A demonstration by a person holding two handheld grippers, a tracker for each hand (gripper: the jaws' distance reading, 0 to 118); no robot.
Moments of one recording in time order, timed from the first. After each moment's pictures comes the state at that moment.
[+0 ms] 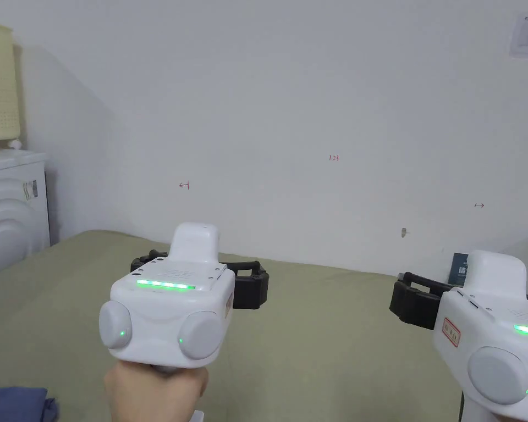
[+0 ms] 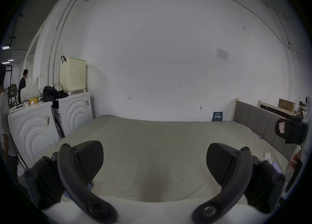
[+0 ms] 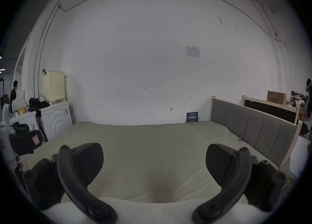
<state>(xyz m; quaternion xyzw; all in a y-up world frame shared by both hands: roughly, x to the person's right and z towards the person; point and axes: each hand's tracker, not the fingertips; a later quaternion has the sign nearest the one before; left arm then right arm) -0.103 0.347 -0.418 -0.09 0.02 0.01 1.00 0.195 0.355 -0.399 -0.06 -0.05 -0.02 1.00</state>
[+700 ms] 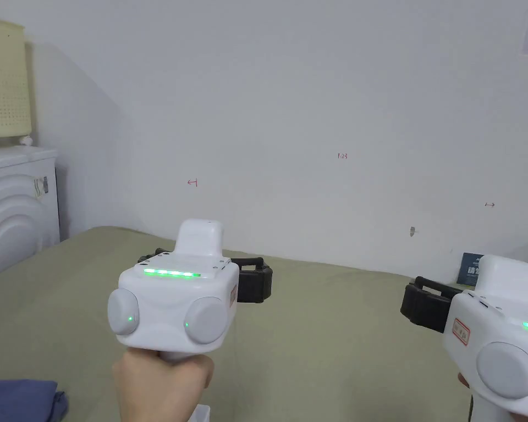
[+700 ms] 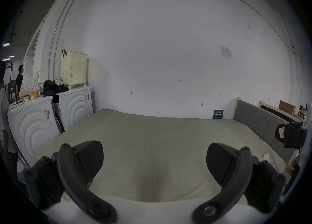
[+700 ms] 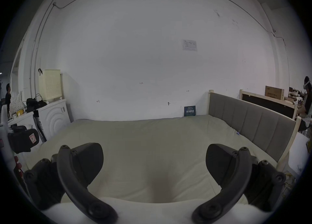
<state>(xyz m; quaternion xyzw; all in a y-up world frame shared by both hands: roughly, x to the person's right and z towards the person) -0.109 0.348 -0.424 -0.11 0.03 0.03 0.99 0.199 0.352 -0.405 -0.09 -0.06 -0.03 0.99</state>
